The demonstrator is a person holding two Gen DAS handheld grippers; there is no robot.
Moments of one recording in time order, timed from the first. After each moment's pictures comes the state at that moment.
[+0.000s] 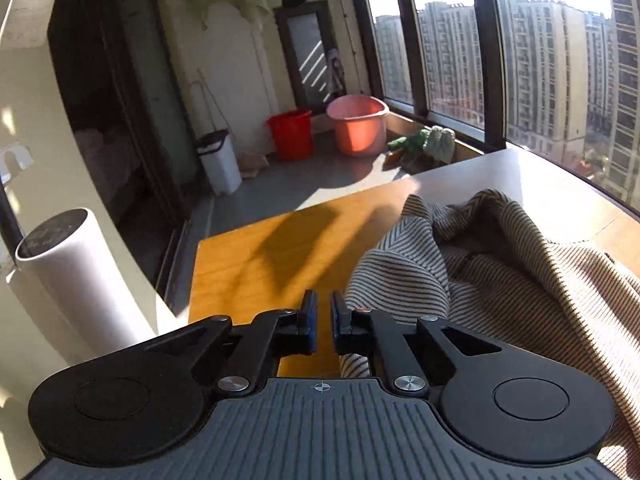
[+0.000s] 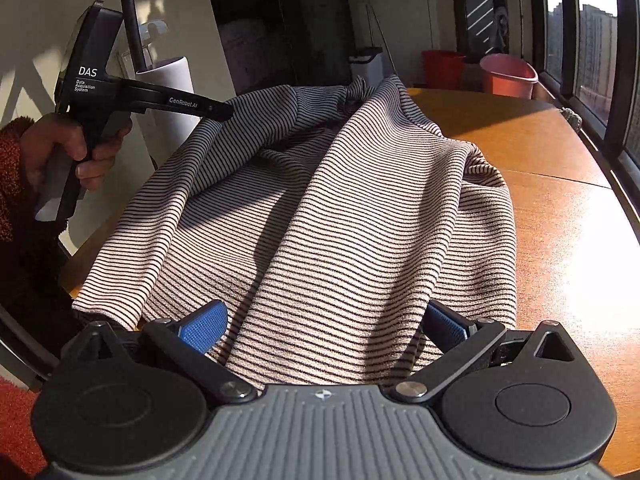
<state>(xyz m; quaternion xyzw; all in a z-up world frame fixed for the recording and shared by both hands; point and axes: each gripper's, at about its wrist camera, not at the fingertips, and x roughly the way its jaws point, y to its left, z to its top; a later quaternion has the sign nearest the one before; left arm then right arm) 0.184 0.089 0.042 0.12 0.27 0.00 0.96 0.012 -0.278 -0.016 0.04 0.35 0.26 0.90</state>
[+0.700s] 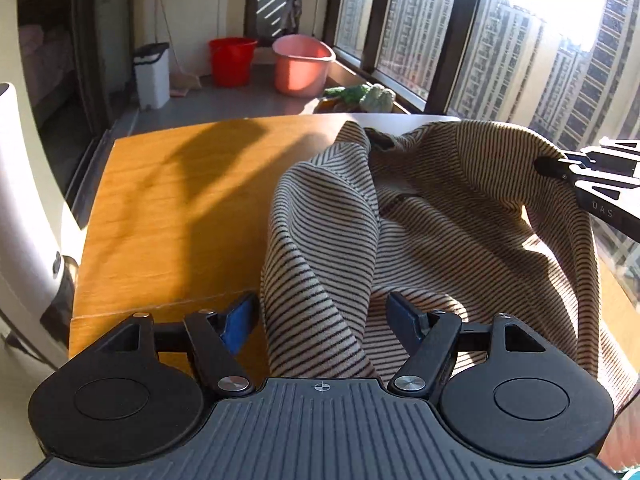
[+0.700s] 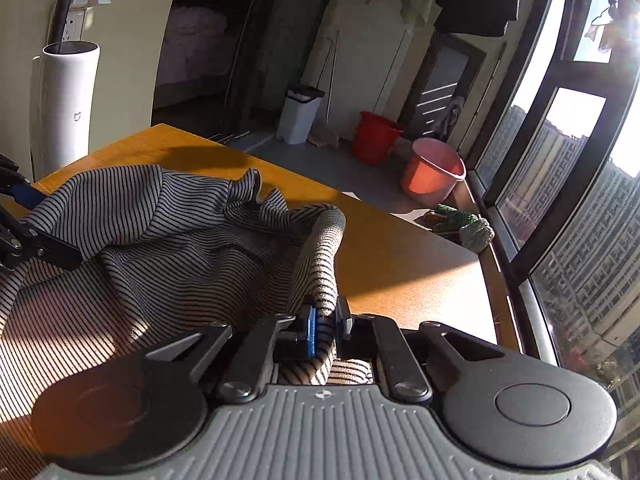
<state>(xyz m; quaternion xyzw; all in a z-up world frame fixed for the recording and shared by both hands) 0.178 0.099 -0.013 -0.01 0.39 -0.13 0.91 0.140 -0.217 0.032 -0.24 0.25 0.08 0.94</state>
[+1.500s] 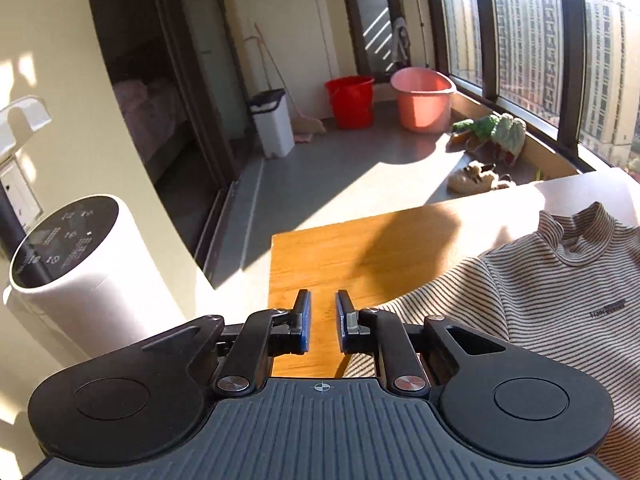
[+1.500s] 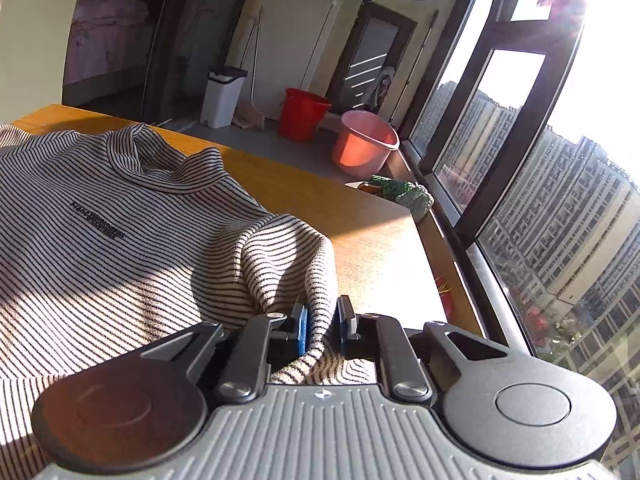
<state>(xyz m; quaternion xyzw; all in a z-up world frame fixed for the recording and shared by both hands) 0.255 0.157 0.025 0.07 0.34 0.05 0.94 0.194 -0.256 -0.036 -0.18 0.29 0.03 0.94</state>
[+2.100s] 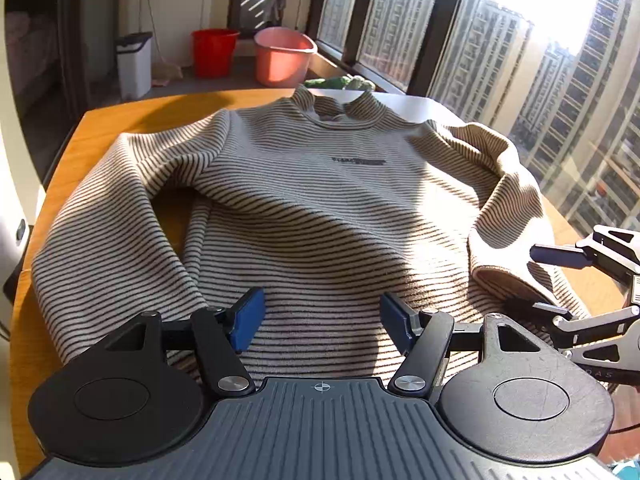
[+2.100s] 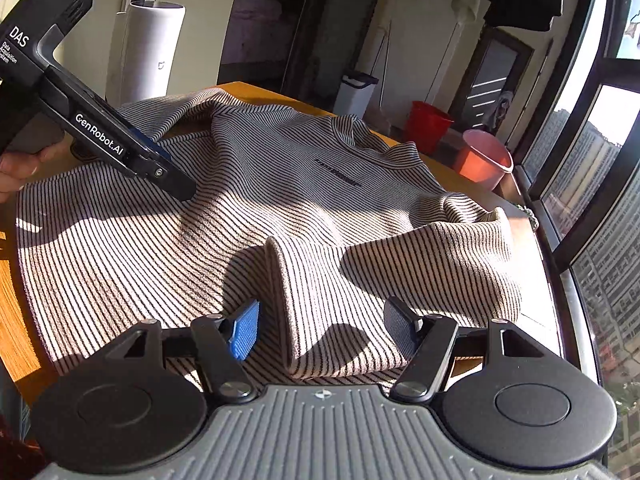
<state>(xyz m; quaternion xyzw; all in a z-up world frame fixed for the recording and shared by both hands) 0.144 0.062 -0.039 -0.03 0.39 -0.14 0.91 0.057 -0.228 -0.035 -0.18 0.31 0.20 0.91</state>
